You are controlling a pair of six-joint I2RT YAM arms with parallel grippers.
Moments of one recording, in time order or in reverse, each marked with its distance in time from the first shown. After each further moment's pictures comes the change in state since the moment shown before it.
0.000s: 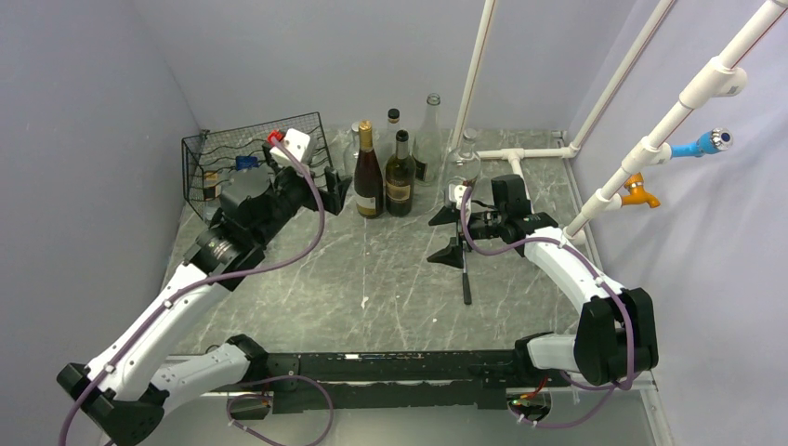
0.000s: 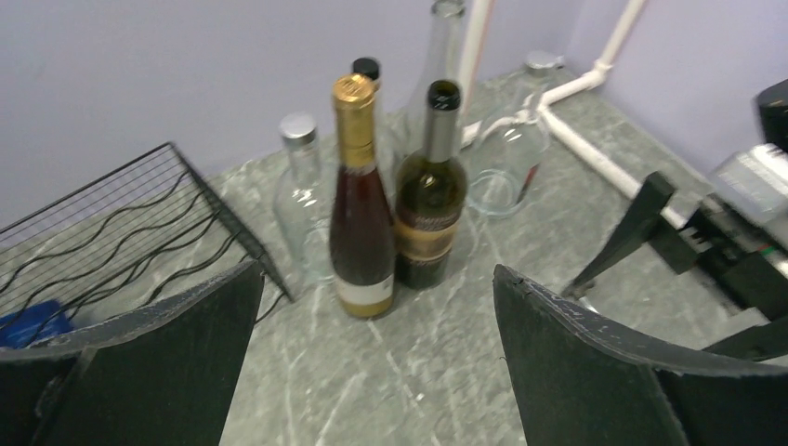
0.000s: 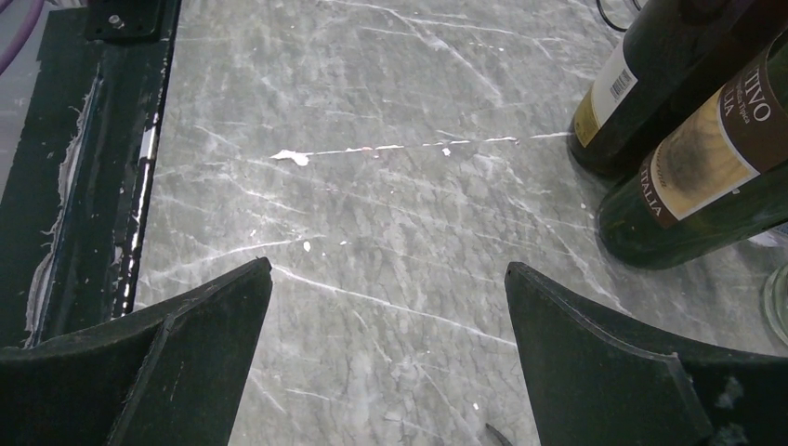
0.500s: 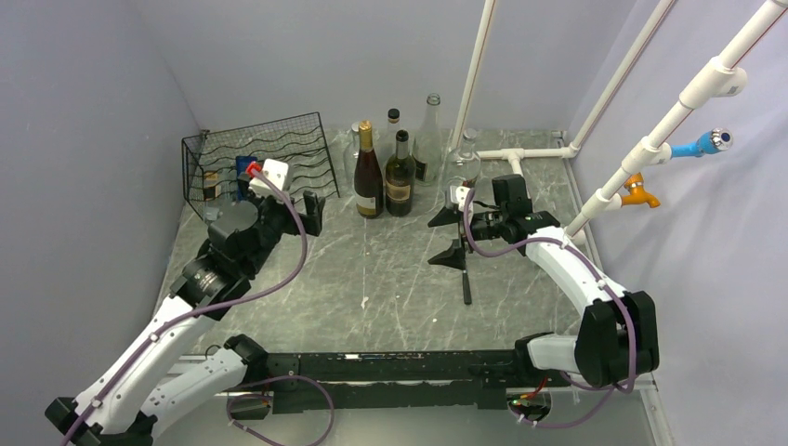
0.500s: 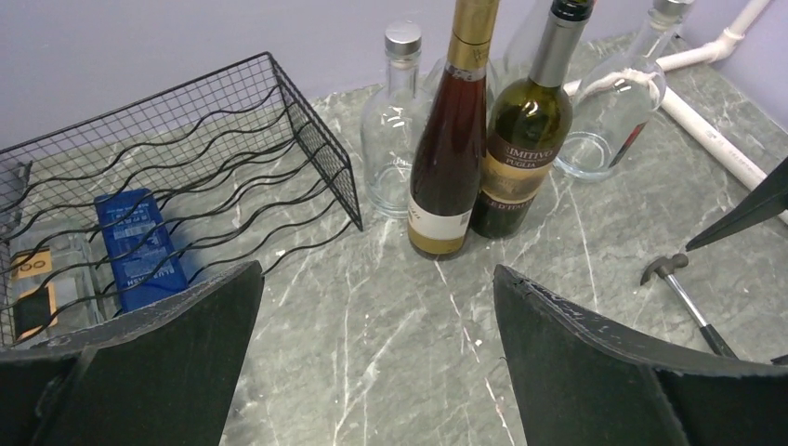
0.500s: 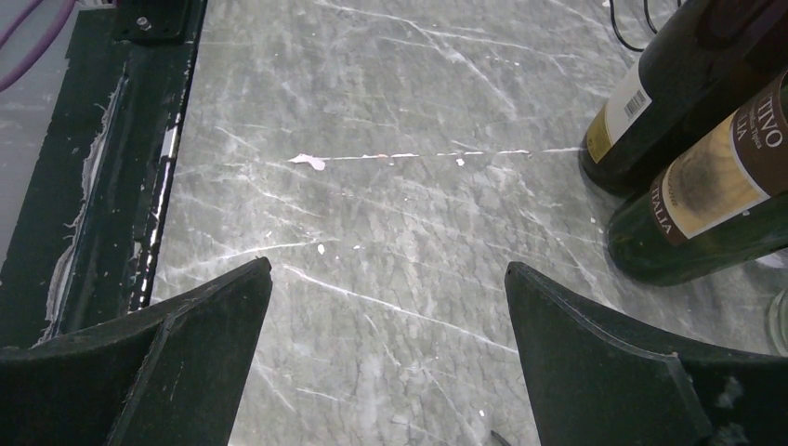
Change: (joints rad) left arm 0.008 -0.202 -0.199 -0.084 -0.209 0.006; right arm -0.001 -0.009 0.017 -0.062 -0.033 -0.048
